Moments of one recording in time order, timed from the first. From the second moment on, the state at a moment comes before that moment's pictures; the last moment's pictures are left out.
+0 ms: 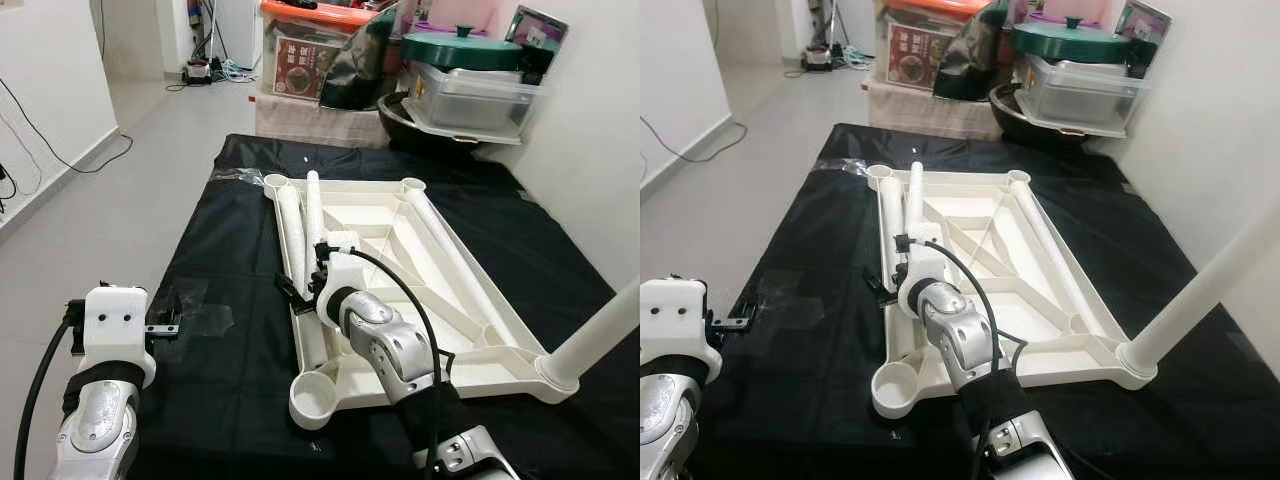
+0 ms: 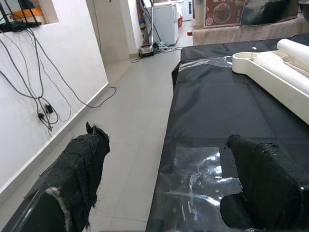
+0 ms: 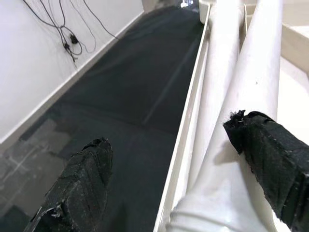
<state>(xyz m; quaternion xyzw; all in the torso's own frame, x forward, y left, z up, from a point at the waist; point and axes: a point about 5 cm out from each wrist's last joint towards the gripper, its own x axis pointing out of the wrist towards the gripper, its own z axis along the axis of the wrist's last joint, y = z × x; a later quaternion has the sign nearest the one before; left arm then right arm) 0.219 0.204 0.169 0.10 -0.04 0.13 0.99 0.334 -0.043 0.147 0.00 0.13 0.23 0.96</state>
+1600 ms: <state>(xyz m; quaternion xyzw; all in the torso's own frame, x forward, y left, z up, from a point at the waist) 0.226 0.203 0.165 0.11 -0.03 0.13 0.98 0.329 -0.050 0.136 0.03 0.31 0.28 0.91</state>
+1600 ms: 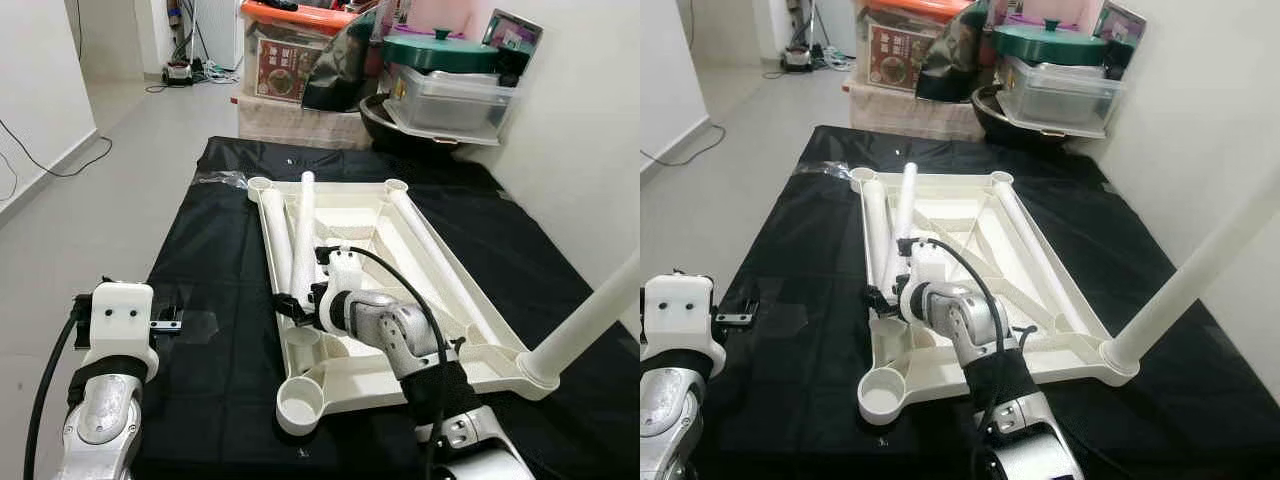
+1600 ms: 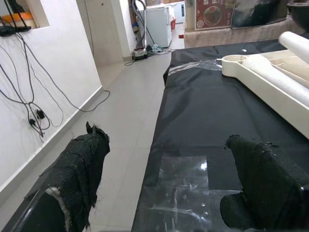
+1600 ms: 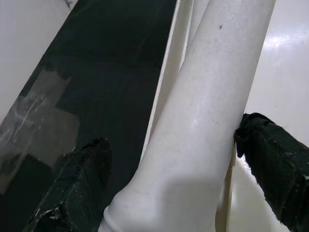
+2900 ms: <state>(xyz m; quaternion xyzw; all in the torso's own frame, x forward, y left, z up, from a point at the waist) 0.228 0.211 0.162 0.13 -0.03 0.15 0.98 0.327 -0.081 0.116 -0.22 0.28 0.42 0.83</state>
